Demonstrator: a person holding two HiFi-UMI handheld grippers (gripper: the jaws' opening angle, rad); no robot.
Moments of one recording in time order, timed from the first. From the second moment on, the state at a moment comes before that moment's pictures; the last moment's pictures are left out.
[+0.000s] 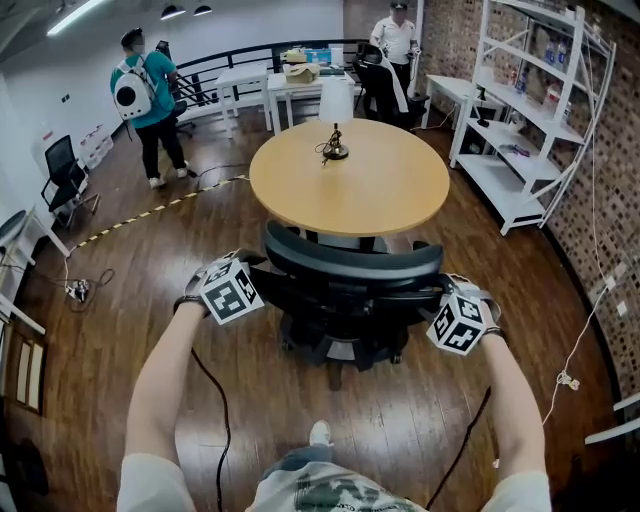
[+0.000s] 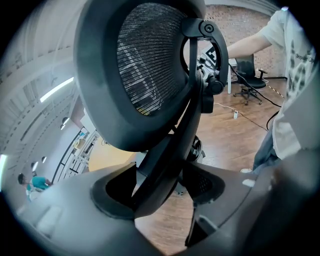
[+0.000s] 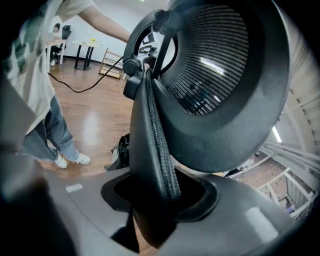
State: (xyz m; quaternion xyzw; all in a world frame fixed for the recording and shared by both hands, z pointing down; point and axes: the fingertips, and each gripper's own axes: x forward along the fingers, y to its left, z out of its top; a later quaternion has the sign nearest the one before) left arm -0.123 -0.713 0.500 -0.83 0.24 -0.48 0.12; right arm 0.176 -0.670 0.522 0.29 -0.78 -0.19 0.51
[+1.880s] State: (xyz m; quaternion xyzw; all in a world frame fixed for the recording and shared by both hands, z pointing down) left arm -0.118 -0.762 0.471 -0.82 0.35 -0.42 0.17; right arm 0.204 -0.719 0.483 0.43 -0.75 -0.18 0.47
